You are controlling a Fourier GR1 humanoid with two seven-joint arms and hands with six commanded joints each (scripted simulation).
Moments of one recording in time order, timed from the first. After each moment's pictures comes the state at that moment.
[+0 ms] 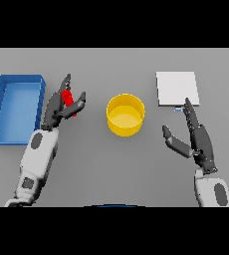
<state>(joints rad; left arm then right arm) -0.52 0.03 0.09 -0.87 -0.12 0.02 -0.20 0.06 -0.09 0.08 -1.69 0.16 0.01 -0.08</state>
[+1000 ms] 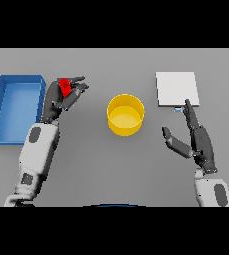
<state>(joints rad) -0.56 0.02 0.10 -0.95 -0.05 0.02 -0.22 0.07 -0.09 0.08 -1.68 0.16 0.00 -0.11</state>
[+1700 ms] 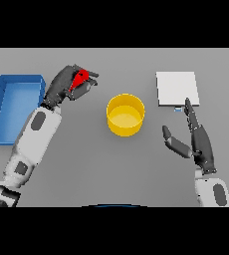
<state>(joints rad) -0.68 0.17 -0.17 -1.00 -0.30 0.01 -0.05 0.07 -0.10 0.09 -1.68 0.21 -0.02 -0.11</state>
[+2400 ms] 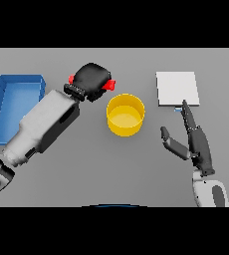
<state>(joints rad) -0.95 0.27 -0.63 -0.90 -0.74 -0.19 0.12 0.08 -0.08 0.10 -1.71 0.19 0.00 -0.08</state>
